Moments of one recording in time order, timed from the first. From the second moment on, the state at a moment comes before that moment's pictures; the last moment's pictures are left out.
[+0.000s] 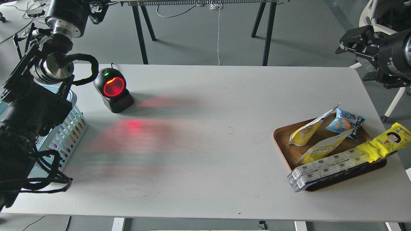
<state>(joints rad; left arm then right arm) -0.95 0.24 -1.19 -0.58 0.28 -0.33 -0.24 2.21 -0.86 -0.99 1.63 0.17 0.04 -0.43</state>
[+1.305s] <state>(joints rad) -0.93 0.23 -1.19 -0.58 0.28 -0.33 -0.24 1.79 -0.72 -0.77 1.54 0.34 -0.14 -0.47</state>
